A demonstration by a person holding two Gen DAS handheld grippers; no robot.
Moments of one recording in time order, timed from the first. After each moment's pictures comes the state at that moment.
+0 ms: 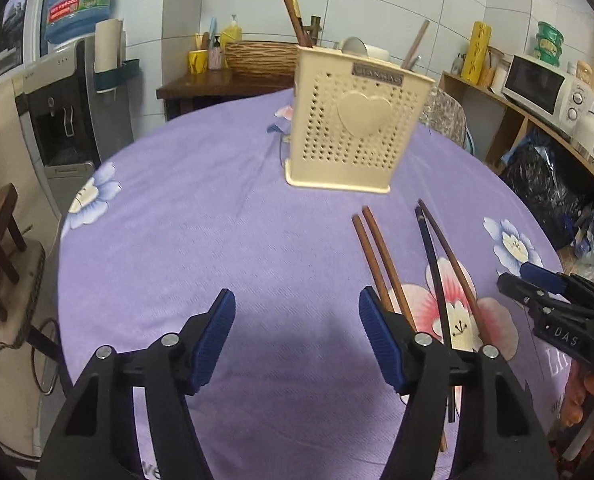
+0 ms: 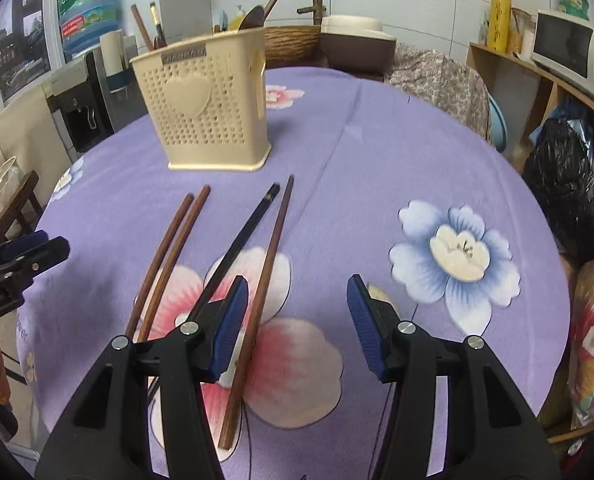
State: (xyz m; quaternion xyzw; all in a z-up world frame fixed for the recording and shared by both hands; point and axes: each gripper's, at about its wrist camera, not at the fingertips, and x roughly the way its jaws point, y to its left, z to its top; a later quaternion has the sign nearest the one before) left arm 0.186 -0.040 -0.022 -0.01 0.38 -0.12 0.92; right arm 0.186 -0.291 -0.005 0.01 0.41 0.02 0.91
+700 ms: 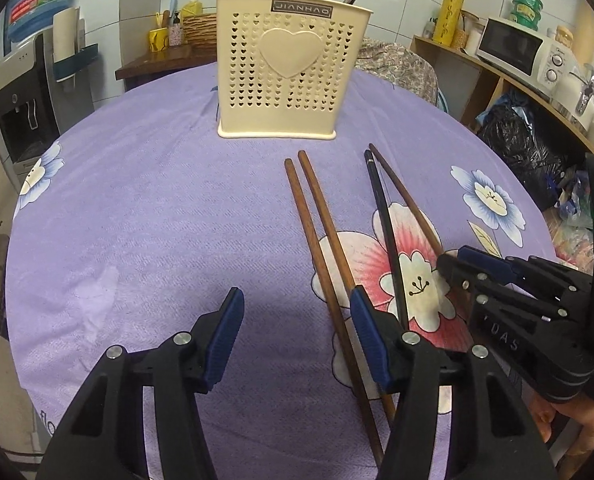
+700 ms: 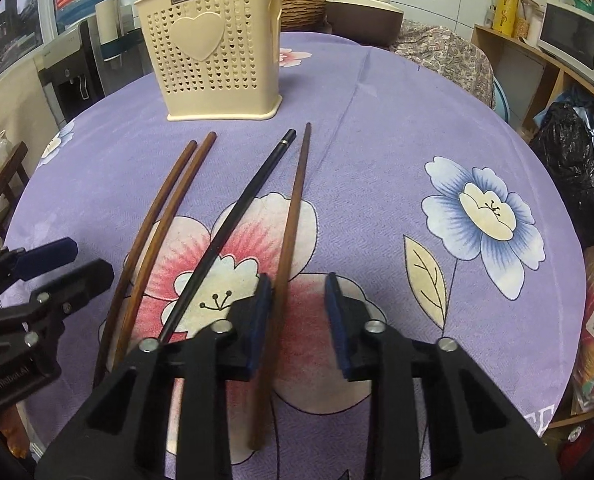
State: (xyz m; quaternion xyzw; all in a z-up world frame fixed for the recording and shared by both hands) left arm 0.175 -0.089 -0.051 0.01 0.42 -0.16 0.89; right arm 0.189 -0.272 -0.033 0.00 0.45 -0.01 0.89
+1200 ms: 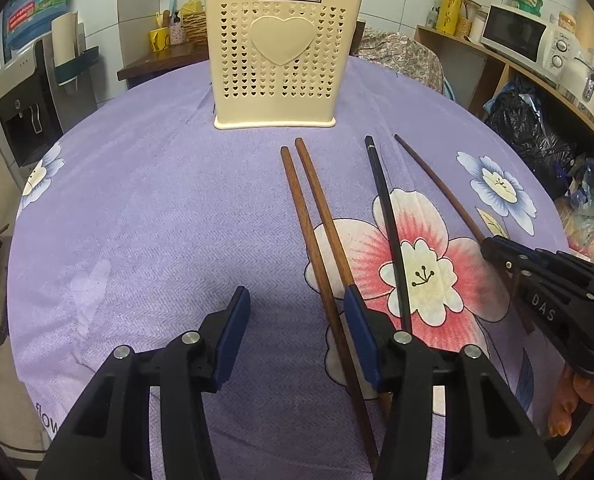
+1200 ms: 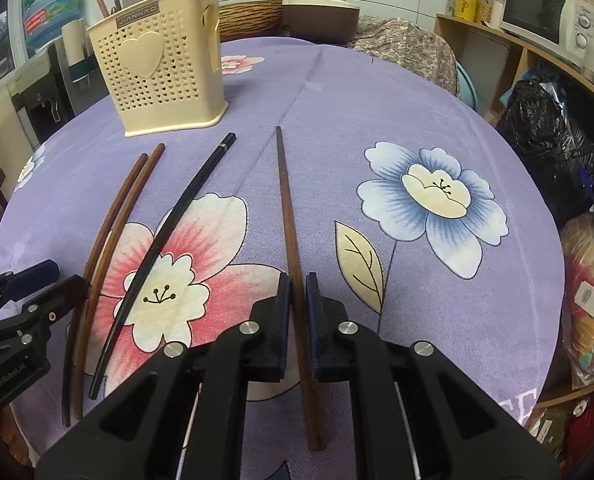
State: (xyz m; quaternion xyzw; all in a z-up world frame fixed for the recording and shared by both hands) left arm 0.172 -0.104 -0.057 0.03 0.43 -0.14 0.89; right arm 0.177 -0.303 -0.035 0.02 0.44 -0.05 0.90
